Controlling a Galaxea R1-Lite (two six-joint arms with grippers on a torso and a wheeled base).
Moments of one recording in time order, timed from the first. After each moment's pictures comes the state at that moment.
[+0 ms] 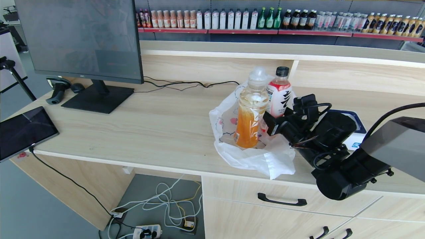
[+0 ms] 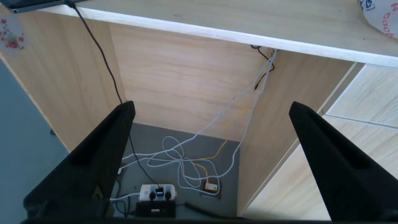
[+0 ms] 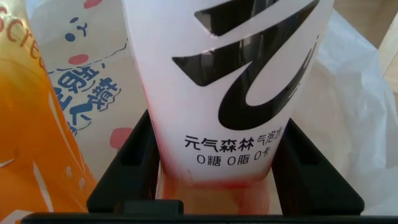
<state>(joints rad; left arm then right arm) 0.00 0.00 0.00 0.00 0.00 -0.01 0.35 2.15 -0.89 -1.57 0.06 -0.09</state>
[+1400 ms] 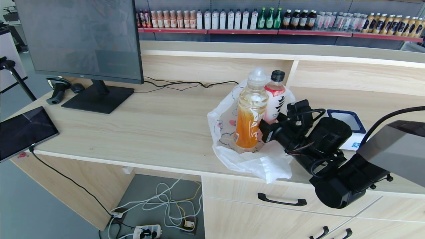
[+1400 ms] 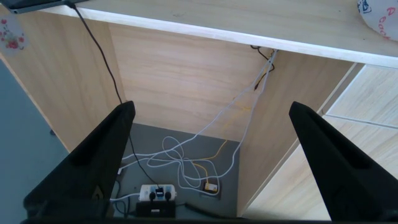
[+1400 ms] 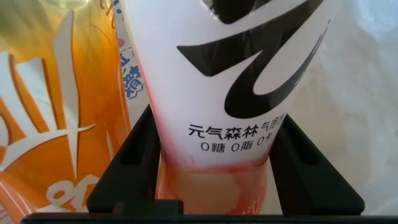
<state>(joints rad) 0.00 0.00 0.00 0.00 0.00 -0.01 0.40 2.15 -0.83 -1.57 0.06 -0.09</state>
